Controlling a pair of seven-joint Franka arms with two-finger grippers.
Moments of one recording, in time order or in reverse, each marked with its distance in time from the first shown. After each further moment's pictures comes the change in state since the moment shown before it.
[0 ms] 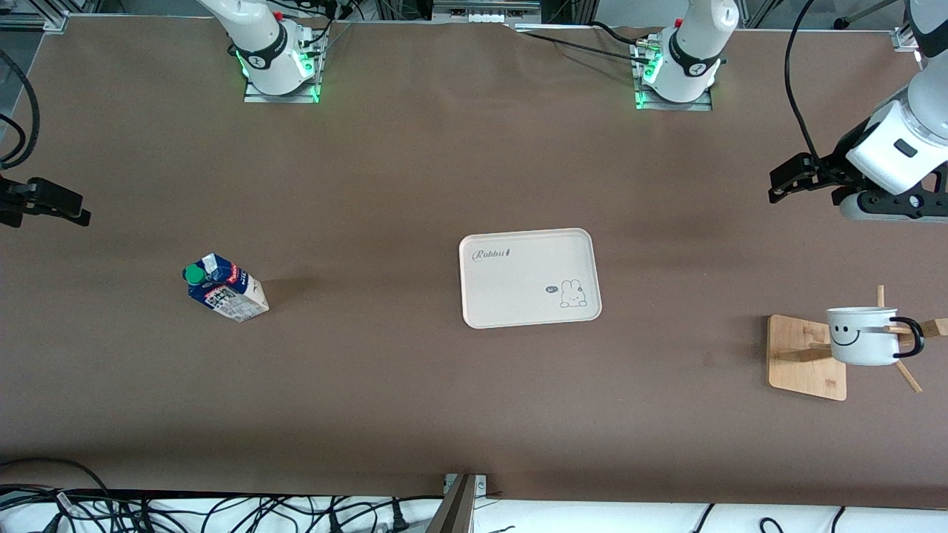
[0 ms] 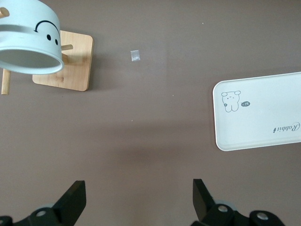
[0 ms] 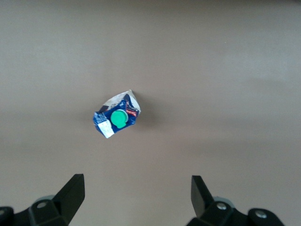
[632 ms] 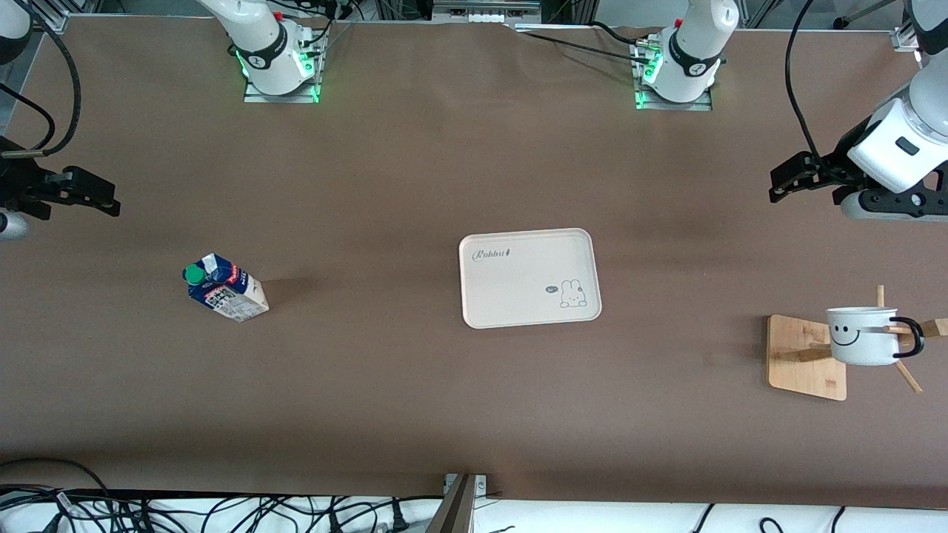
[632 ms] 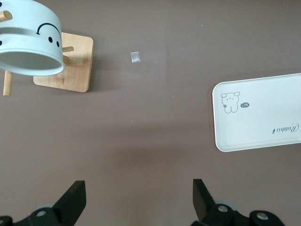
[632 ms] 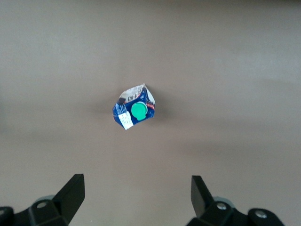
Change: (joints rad) left arm 0.002 0.000 0.000 0.007 0.000 0.000 0.000; right arm -0.003 -0.023 0.078 0.000 -0.031 -0.051 0.024
